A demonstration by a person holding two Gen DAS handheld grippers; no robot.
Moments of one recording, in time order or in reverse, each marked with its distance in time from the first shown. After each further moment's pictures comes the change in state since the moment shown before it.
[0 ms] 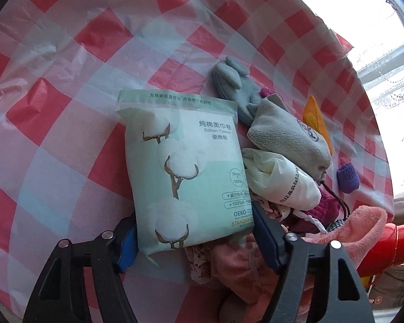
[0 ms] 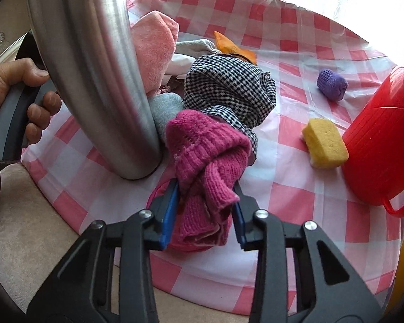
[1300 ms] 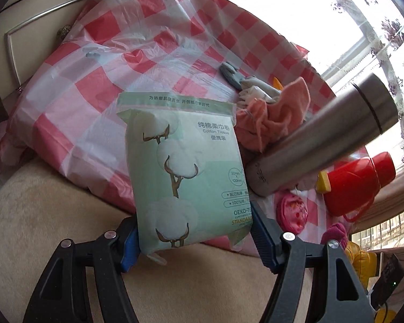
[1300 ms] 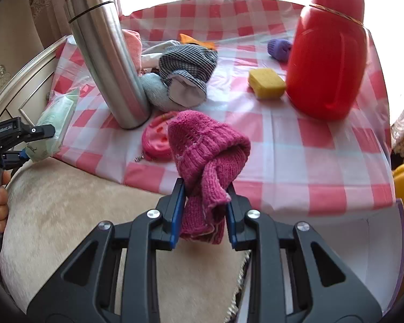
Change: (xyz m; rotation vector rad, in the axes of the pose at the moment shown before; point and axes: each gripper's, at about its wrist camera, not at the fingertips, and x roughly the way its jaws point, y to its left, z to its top) left arm -0.129 0.053 -0.186 0.039 -0.183 -0.047; right arm -0.082 -0.037 -0.095 0.201 -0.031 0.005
